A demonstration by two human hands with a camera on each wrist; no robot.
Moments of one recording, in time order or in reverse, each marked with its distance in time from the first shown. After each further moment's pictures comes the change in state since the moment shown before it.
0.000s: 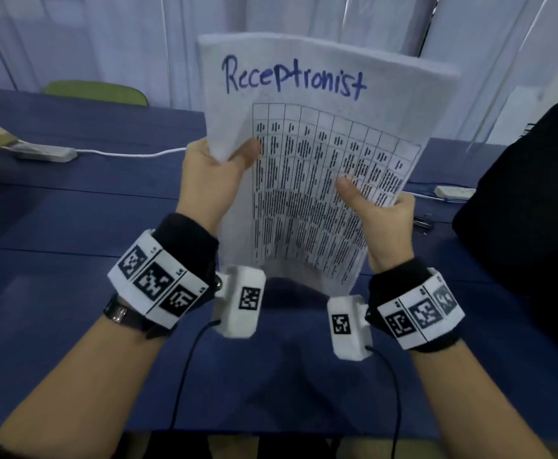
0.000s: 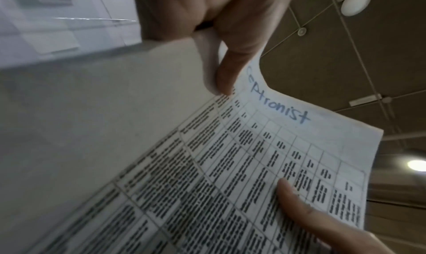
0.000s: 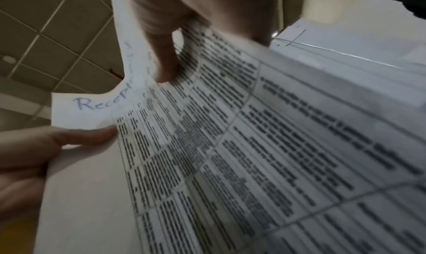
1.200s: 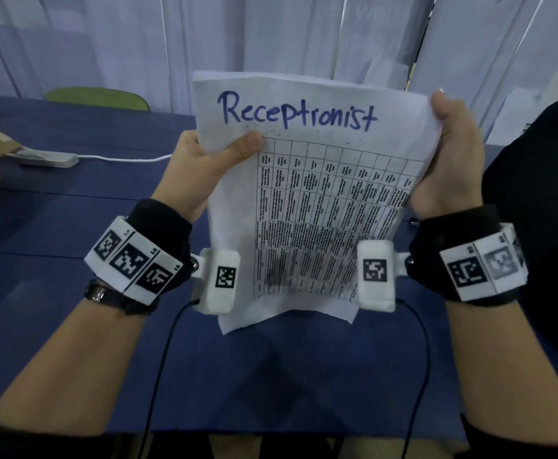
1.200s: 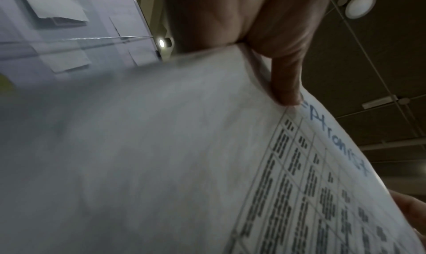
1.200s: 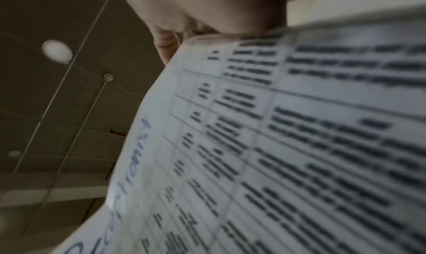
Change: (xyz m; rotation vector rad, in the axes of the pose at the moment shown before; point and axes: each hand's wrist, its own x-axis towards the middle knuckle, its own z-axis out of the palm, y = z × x) left_hand 0.014 0.006 -0.017 -0.161 -0.251 0.046; right_hand 0.032 -0.071 -0.007 0.250 -0.114 0.032
